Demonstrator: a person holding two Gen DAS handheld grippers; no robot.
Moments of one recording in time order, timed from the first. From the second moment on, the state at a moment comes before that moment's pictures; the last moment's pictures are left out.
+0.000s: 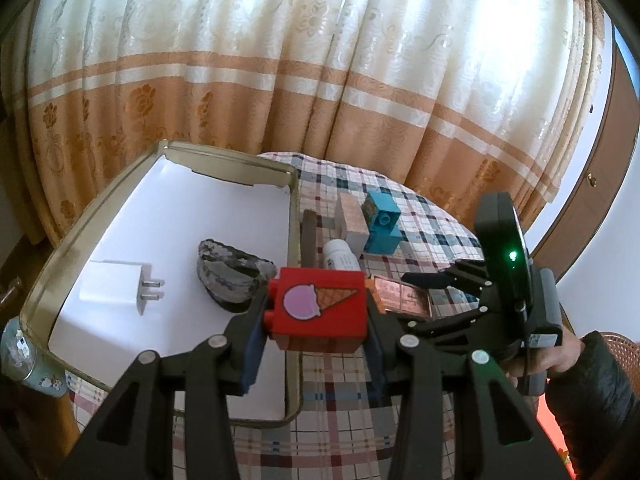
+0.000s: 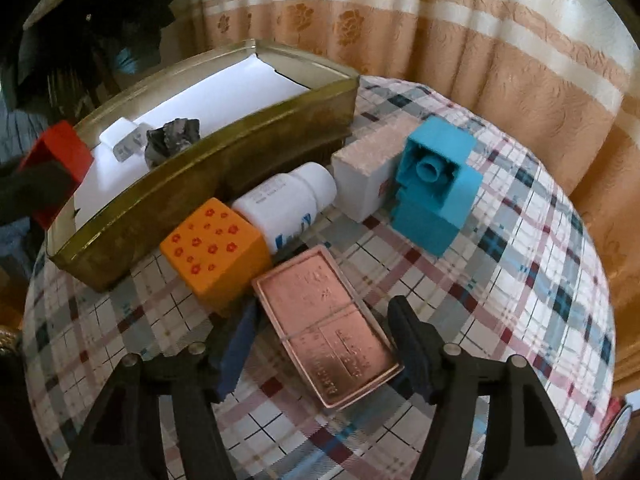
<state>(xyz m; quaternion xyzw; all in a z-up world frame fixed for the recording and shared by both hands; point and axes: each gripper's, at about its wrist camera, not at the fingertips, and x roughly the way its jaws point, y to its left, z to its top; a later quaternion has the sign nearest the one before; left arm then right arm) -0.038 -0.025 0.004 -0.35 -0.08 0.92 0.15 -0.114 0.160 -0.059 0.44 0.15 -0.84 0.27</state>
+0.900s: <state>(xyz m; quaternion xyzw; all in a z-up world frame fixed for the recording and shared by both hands) -0.039 -0.059 0.005 -0.34 -0.09 0.93 0.12 -0.070 0.182 -0.009 0.41 -0.05 -0.89 0.18</state>
